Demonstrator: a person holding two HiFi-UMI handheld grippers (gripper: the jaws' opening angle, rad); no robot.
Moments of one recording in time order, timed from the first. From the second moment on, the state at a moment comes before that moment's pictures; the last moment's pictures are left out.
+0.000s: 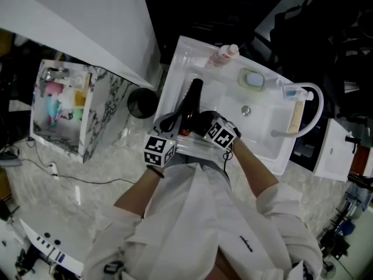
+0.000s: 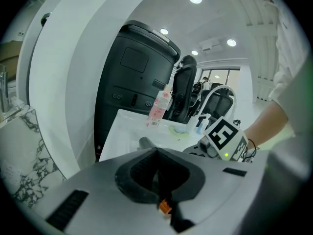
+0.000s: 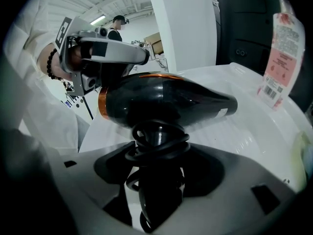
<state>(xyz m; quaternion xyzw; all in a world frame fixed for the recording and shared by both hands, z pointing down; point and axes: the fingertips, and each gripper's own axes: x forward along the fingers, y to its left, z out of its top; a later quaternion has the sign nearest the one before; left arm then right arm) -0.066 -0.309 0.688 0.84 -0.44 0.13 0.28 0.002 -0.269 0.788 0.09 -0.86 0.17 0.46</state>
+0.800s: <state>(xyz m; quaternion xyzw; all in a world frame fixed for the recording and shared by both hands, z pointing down) -0.055 -0.307 0.671 0.85 -0.43 0.12 0.27 0.020 -0.278 0.752 0.16 -0.88 0.19 0.40</state>
